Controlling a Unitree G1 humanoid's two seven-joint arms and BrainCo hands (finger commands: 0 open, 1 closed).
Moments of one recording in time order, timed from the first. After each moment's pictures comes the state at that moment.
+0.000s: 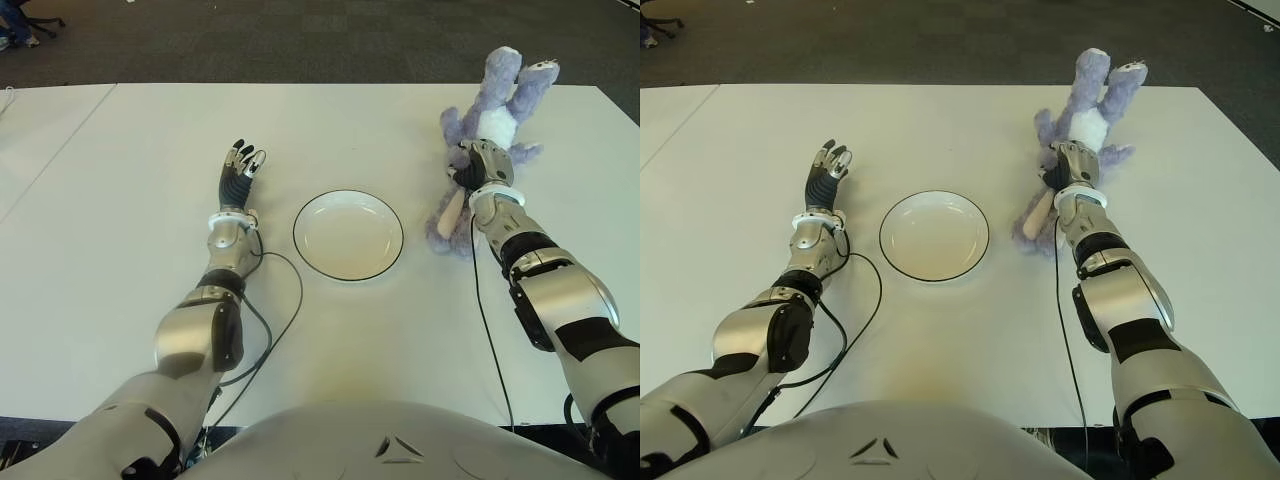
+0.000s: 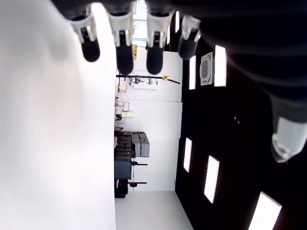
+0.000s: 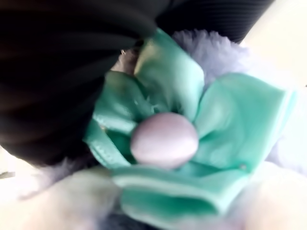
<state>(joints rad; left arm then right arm) -0.60 0.08 0.34 1.24 0.00 -0.58 -0.03 -0.82 -0.43 0.32 1.32 -0.61 -0.13 -0.43</state>
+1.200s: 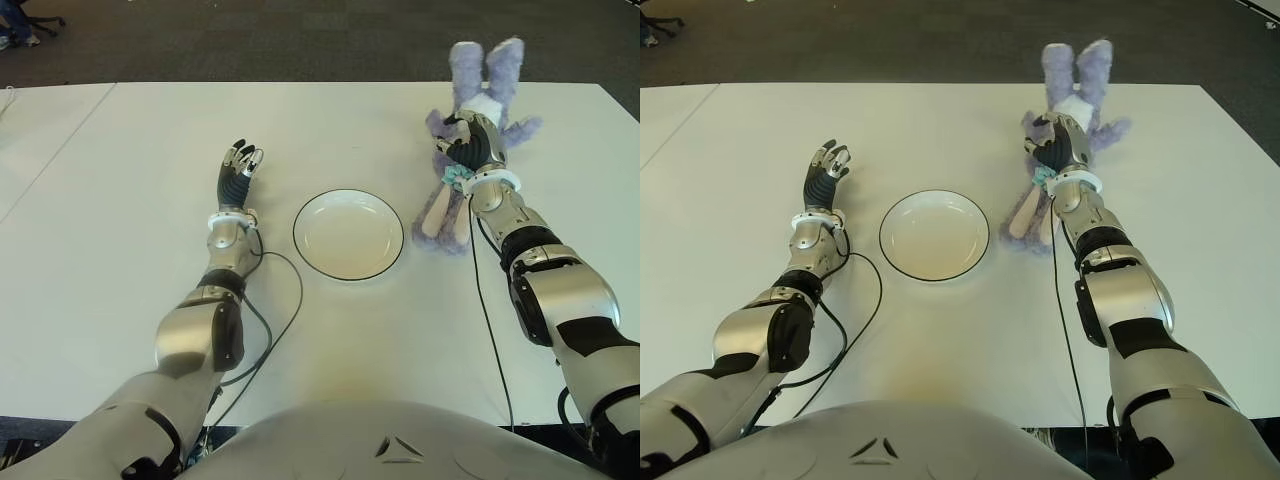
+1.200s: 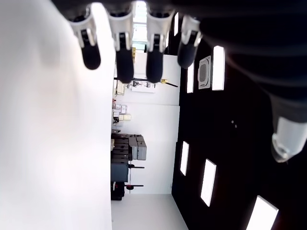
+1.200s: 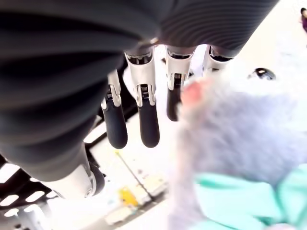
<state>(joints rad) -0.60 0.08 0.34 1.24 -0.02 -0.60 -0.03 -0.84 -0.41 0.22 1.19 -0.52 -0.50 -0.48</state>
